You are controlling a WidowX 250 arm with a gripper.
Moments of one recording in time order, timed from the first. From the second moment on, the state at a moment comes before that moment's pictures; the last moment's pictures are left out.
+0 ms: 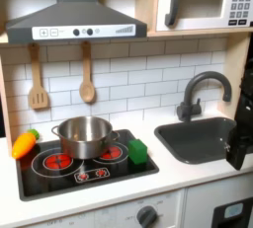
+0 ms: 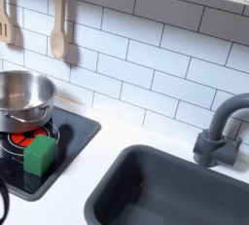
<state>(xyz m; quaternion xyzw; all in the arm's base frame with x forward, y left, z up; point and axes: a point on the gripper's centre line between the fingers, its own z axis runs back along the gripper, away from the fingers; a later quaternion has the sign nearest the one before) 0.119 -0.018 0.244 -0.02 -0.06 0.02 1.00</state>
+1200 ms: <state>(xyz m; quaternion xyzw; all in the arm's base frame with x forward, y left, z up) 0.172 0.005 0.236 0.02 -0.08 0.03 1.00</state>
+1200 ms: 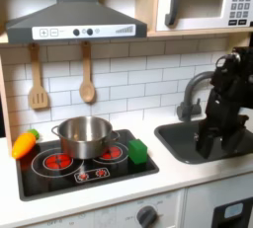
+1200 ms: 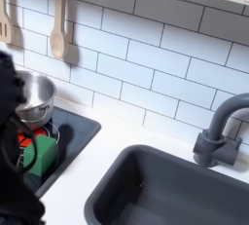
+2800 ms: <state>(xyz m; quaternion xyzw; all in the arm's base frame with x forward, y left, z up) 0.273 0.050 0.226 0.05 -0.10 0.06 0.99</state>
